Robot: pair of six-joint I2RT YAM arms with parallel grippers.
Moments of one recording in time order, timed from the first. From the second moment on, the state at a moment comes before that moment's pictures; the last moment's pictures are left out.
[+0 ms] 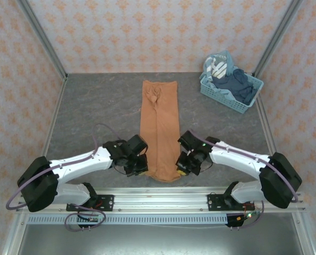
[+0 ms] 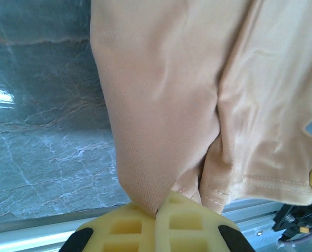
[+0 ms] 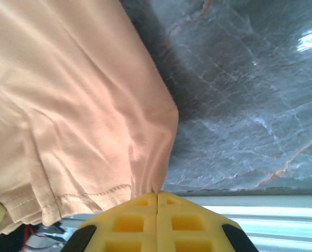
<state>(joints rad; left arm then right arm) -0.83 1.27 0.74 -0.68 0.24 -1.21 0.79 1.30 0.76 -0.78 -0.36 1.30</state>
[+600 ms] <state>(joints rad) -0.51 1.52 1.16 -0.75 0.18 -1.11 0.53 1.57 1.27 -0.91 -0.25 1.20</state>
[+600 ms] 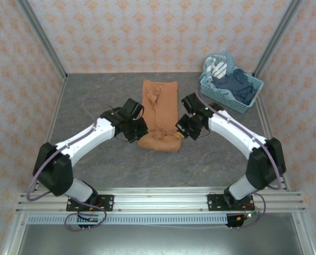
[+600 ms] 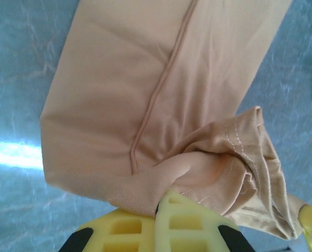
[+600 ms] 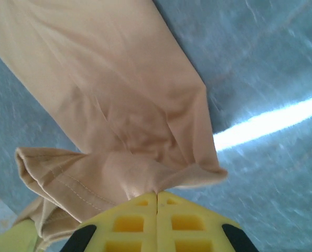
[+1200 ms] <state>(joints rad) -0.33 2.09 1.59 -0.73 0.19 -0.98 0.36 2.18 1.75 -0.88 -0.28 1.03</state>
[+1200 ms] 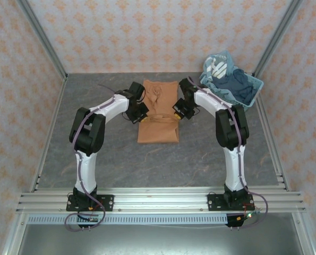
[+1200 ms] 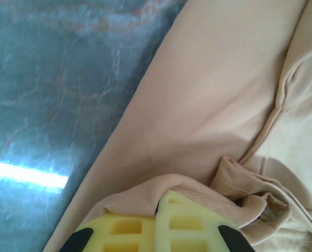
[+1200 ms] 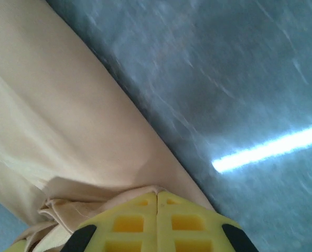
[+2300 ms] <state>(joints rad) -0.33 1.65 0.90 -0.50 0.33 -1.14 0.51 1.73 1.17 -0.69 -0.26 0.96</state>
